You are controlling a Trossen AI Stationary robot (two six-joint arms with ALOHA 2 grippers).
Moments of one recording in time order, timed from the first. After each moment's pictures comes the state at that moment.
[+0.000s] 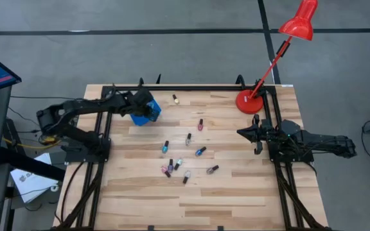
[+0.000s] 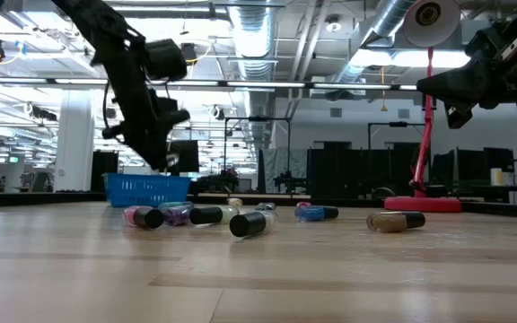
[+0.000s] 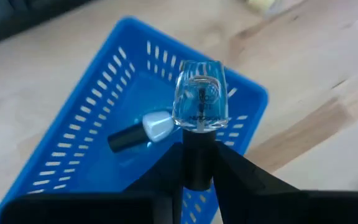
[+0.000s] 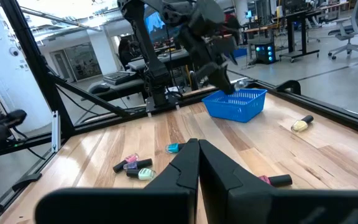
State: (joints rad) left arm 0.54 1.39 0.79 -0.49 -0.23 -0.50; right arm -0.10 0.02 0.01 0.01 0.02 0.24
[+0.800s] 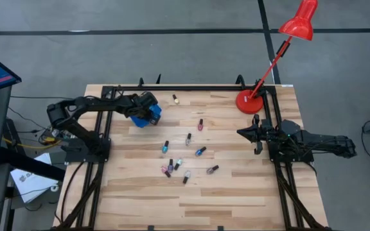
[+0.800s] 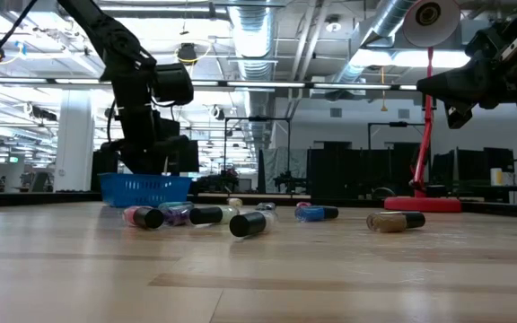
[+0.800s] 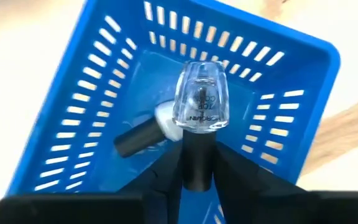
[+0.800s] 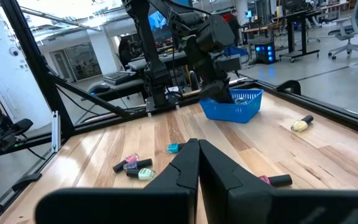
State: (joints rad) left arm 0.54 1.52 0.79 -0.49 -0.26 -0.49; right arm -0.10 0.02 0.01 0.02 0.02 0.24
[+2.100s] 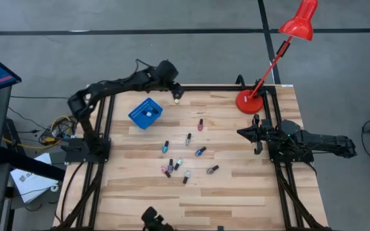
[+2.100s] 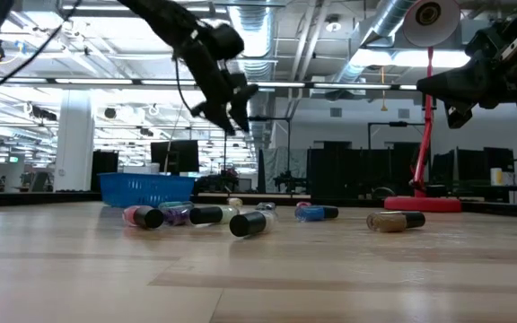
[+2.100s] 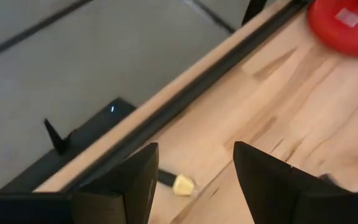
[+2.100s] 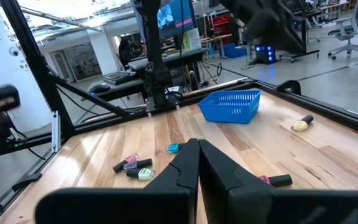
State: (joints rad) left arm 0.59 1.80 1.43 -0.45 -0.18 -0.19; right arm -0.10 0.02 0.01 0.01 0.02 0.24
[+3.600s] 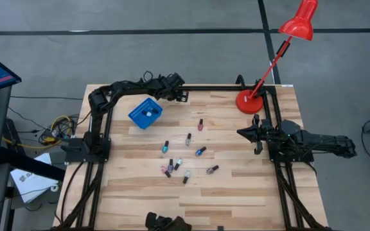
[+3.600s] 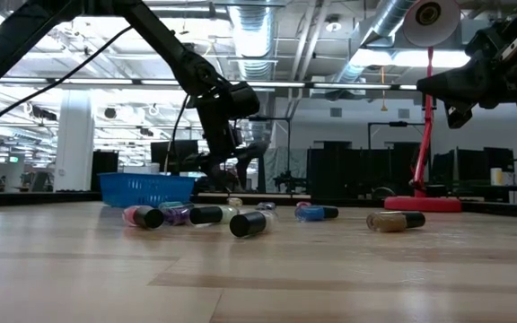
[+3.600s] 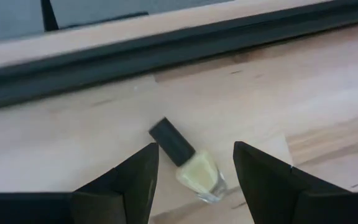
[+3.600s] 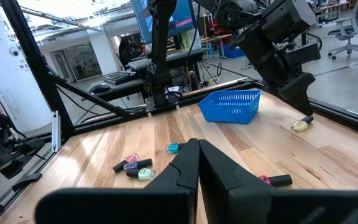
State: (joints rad) left arm 0.59 2.06 1.43 -0.43 -0.23 -0.69; right arm -0.10 0.02 0.01 0.02 0.02 0.24
